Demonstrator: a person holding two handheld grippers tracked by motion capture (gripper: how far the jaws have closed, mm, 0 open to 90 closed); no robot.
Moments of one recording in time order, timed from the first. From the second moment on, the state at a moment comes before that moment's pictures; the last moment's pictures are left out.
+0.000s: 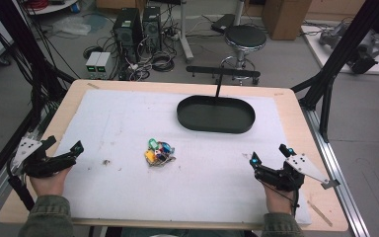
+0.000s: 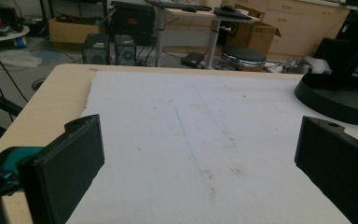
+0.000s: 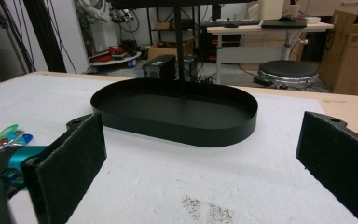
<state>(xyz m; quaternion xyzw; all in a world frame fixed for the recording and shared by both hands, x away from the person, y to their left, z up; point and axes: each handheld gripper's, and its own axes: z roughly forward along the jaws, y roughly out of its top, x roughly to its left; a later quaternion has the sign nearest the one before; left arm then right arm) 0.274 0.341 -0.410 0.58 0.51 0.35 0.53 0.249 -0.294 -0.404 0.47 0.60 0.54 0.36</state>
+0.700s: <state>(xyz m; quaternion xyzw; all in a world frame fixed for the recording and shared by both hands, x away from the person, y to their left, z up) 0.279 0.330 -0.409 0.61 0.49 0.32 0.53 0.249 -0.296 -0.405 0.47 0.60 0.54 0.35</state>
